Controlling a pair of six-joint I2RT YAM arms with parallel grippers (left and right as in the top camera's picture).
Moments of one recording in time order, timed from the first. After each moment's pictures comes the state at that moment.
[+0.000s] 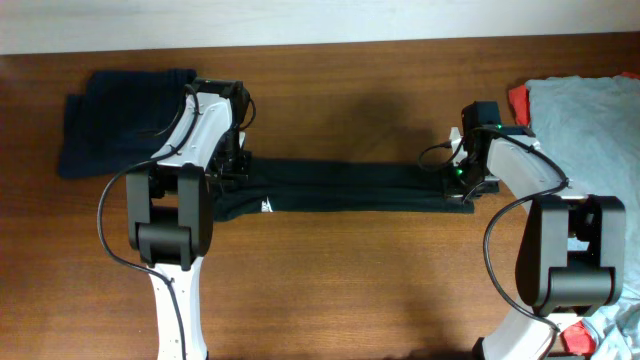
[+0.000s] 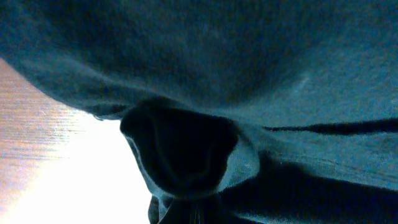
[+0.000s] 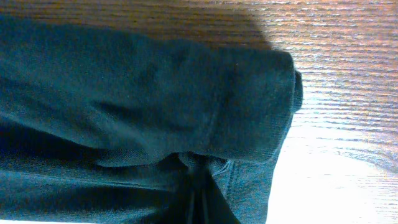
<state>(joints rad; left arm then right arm) -0.16 2.35 1.91 -1.41 -0.14 -0.11 -0.04 1.91 1.25 -0.83 0.00 -0.05</state>
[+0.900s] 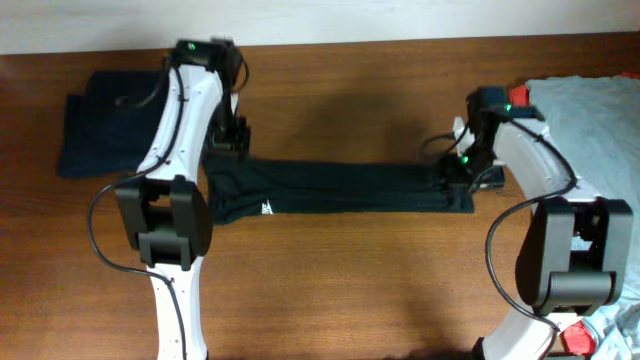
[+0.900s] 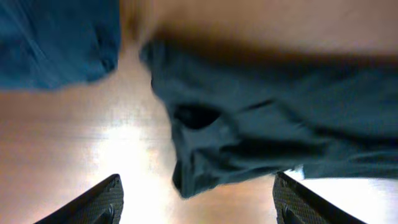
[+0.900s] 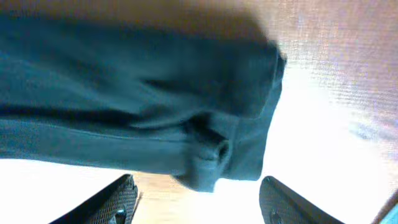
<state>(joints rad) -0.16 2.35 2.32 -1.63 -0.12 -0.12 -0.04 1.92 1.45 -1.08 -0.06 -0.05</state>
